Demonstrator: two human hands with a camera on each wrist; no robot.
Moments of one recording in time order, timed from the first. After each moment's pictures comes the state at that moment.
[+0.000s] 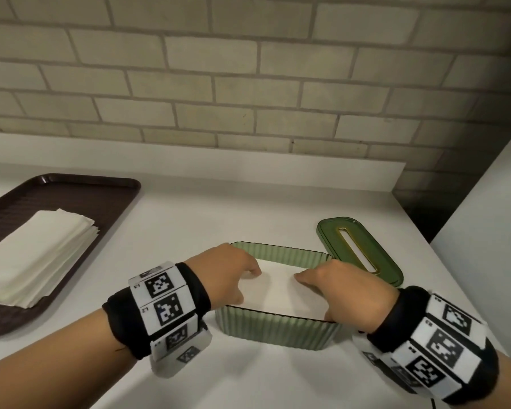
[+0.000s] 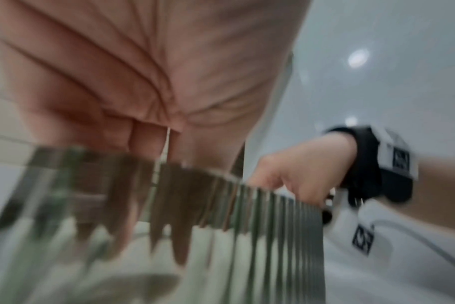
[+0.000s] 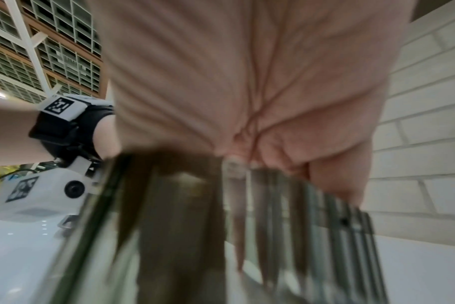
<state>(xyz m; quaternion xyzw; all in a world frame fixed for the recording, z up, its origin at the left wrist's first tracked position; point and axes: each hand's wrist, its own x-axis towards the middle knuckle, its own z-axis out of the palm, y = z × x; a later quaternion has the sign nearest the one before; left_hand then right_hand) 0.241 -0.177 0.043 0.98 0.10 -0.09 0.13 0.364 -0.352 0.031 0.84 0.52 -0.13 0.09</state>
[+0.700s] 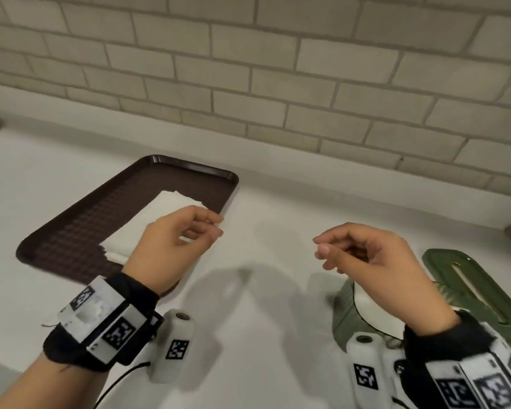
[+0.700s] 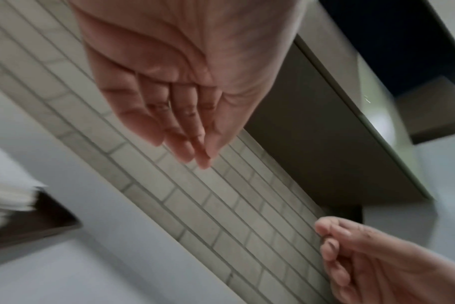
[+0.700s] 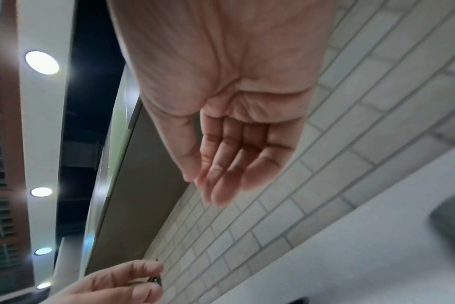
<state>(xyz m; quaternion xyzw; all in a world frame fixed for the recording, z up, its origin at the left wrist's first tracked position) 0.068 -0.019 0.037 0.79 0.29 0.32 0.43 0.261 -0.216 0.069 0.71 0.47 -0.17 -0.50</state>
